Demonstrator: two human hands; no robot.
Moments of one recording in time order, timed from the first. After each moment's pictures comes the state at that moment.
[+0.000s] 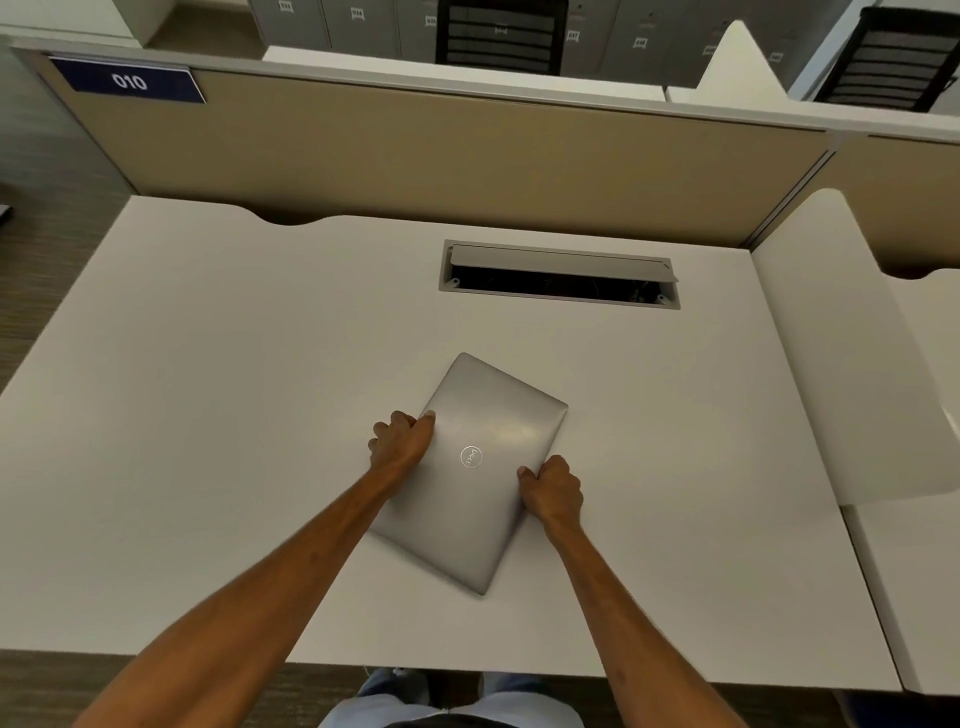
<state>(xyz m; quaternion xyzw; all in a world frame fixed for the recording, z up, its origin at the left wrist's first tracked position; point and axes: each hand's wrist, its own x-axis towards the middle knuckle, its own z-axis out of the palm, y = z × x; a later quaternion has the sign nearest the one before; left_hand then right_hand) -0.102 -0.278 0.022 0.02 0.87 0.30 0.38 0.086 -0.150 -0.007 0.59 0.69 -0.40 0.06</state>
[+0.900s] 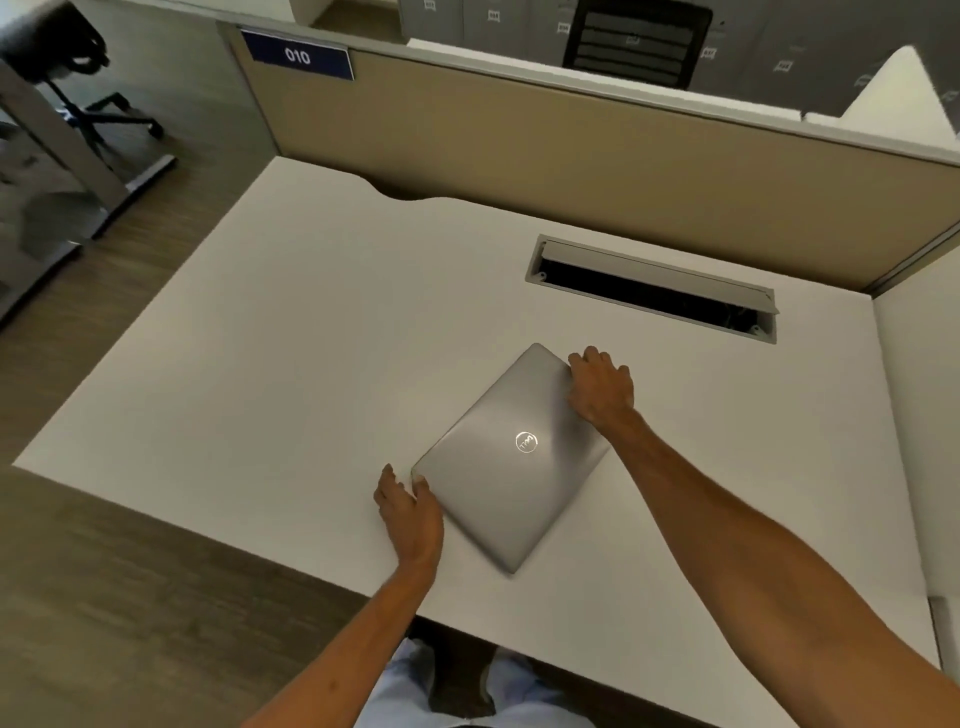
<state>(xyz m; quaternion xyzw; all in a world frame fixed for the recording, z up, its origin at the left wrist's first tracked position) 0.024 -0.379 -0.003 -0.20 0.79 0.55 0.16 -0.025 -0.066 0.021 0.24 0.96 -0.04 0.11</state>
